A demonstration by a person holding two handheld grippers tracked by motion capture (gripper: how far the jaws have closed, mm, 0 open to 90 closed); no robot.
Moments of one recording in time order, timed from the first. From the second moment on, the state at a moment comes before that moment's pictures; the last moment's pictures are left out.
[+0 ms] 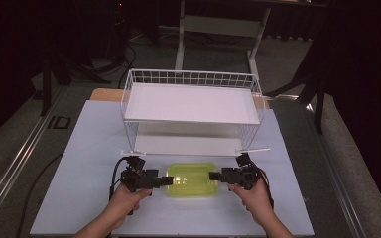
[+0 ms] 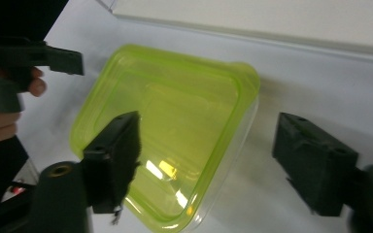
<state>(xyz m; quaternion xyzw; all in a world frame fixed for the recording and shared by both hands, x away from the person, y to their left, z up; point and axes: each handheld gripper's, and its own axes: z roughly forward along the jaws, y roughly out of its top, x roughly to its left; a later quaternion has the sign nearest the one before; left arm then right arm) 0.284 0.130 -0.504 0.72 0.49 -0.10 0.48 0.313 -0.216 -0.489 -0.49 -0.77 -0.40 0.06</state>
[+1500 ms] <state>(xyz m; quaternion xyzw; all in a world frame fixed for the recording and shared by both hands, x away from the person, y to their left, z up) 0.278 0.113 -0.521 0.72 0.53 -0.10 0.44 0.305 -0.216 -0.505 -0.53 -0.75 -0.37 0.12</state>
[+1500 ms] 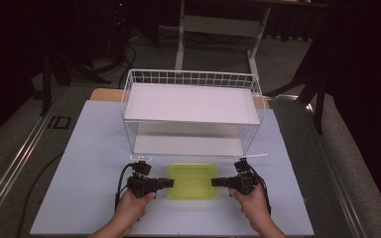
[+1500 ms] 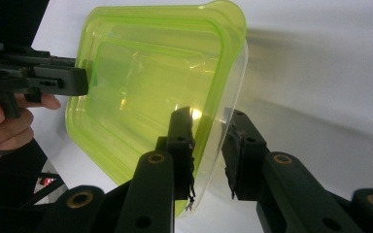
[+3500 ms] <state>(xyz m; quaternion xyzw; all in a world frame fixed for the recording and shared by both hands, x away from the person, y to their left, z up) 0.340 0.121 -0.500 0.69 0.52 0.02 0.49 0.356 -0.192 -0.483 -0.52 -0.73 -0.44 -0.01</state>
